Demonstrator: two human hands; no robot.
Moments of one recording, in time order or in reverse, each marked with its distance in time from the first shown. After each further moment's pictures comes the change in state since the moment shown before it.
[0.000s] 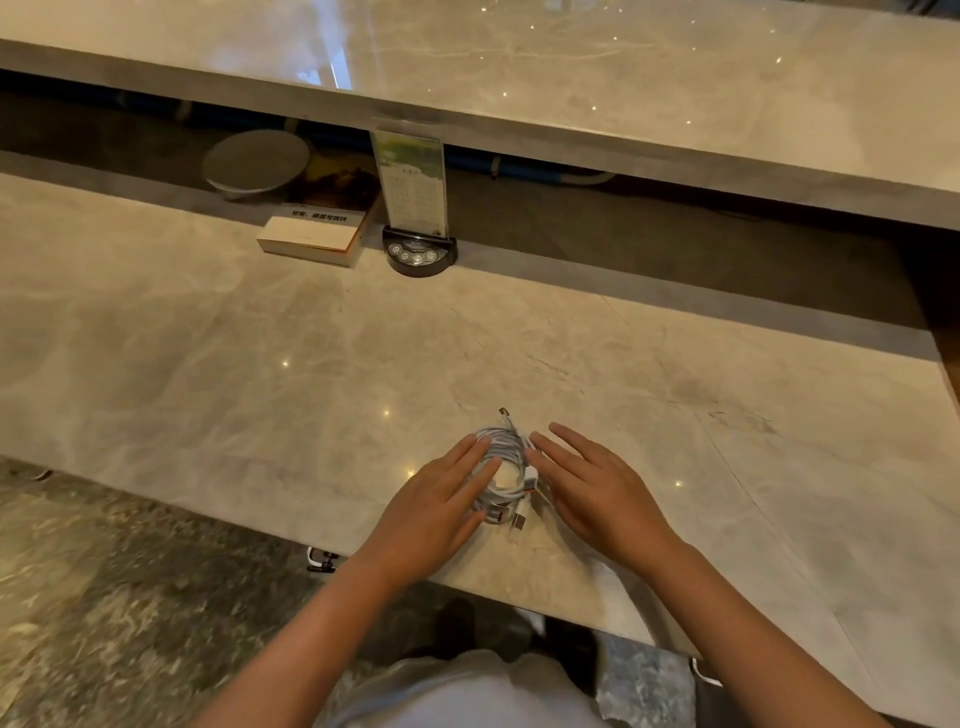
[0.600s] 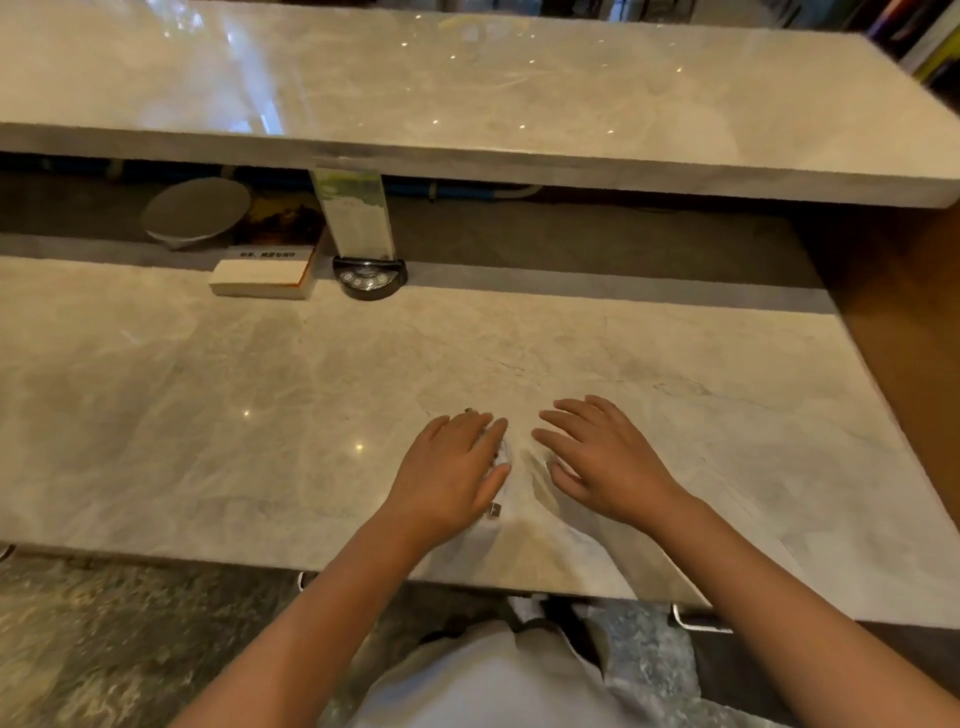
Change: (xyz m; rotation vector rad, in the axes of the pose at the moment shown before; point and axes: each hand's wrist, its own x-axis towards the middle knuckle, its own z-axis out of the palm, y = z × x) left_hand 0.052 0.037 -0.054 0.058 -0.026 0.058; right_hand -0.004 -0.004 -0.055 -0.219 -0.097 0.134
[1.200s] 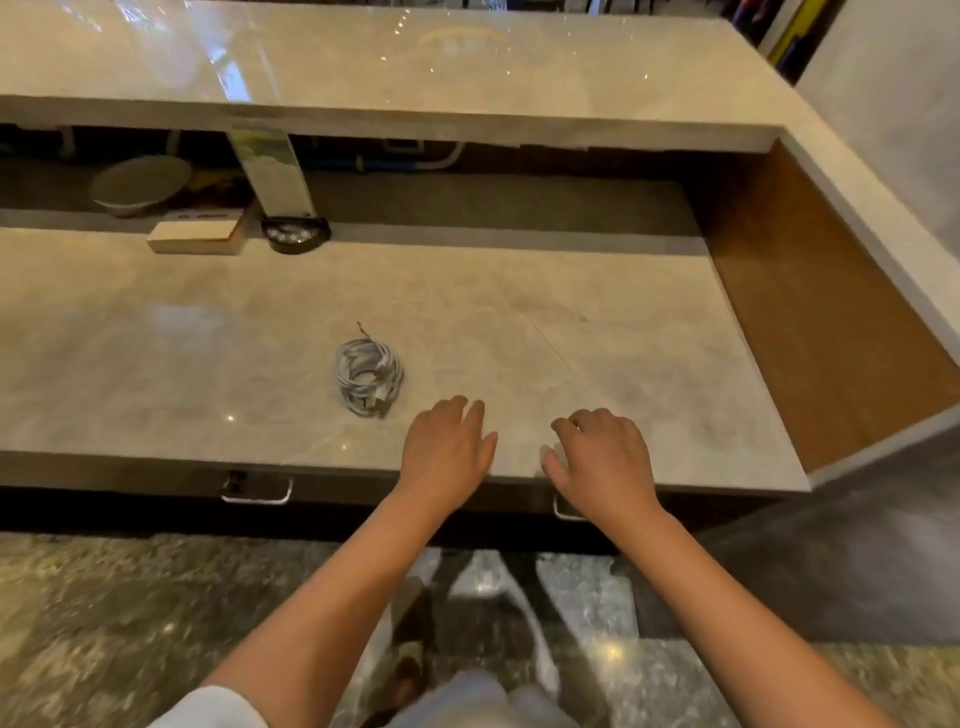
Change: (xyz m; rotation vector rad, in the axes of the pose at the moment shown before) left_hand -0.021 0.169 0.041 0.042 -0.106 -0.178; right_hand -0.179 0.002 -0.036 -0.017 -0.048 0.461
